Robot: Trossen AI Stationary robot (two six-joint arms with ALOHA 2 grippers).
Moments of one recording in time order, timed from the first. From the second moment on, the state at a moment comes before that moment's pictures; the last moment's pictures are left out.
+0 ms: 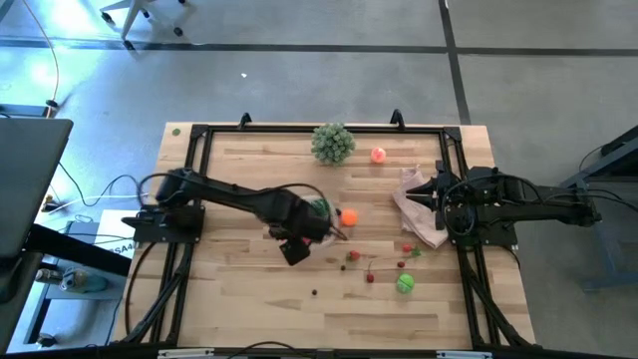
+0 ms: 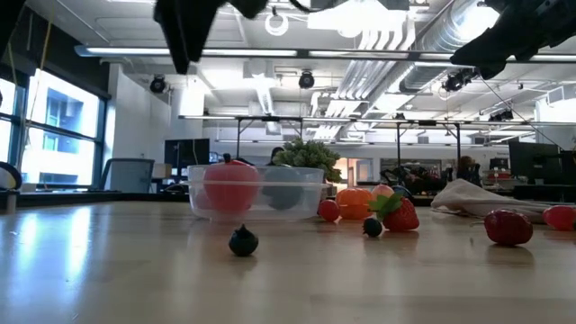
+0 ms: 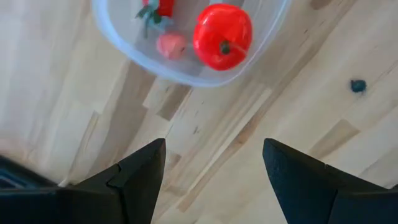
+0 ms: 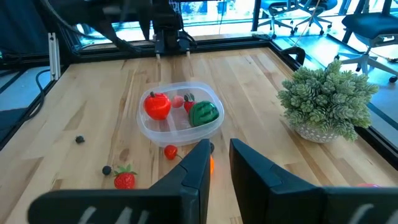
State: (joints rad) left arm -0.12 1.94 1.87 -1.57 -0.07 -0.79; right arm -0.05 0.34 0.47 -0.44 0.06 0.05
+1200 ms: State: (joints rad) left arm -0.61 1.59 1.31 -1.39 -0.51 -1.15; right arm -0.05 0.34 0.47 -0.44 0.06 0.05
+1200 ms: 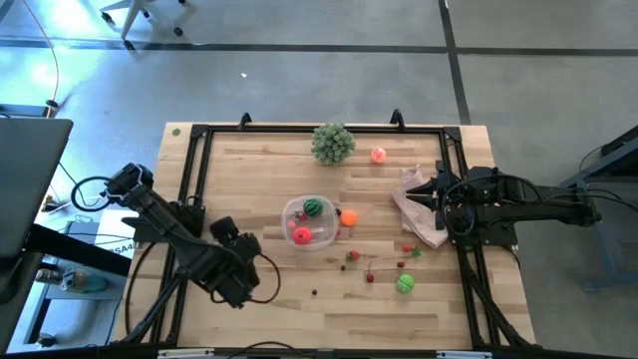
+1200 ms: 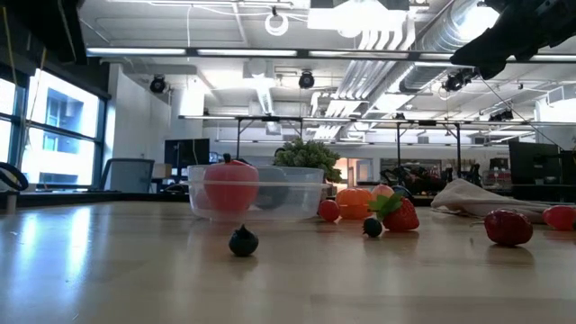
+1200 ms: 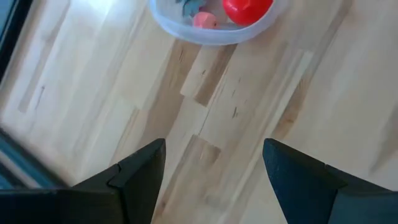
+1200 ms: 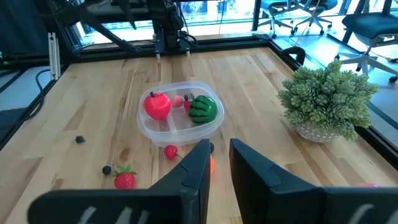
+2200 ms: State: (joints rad) left arm -0.54 1.59 0.90 -0.26 -0.41 -0.71; right arm -0.05 0.34 0.47 -0.44 0.06 0.05
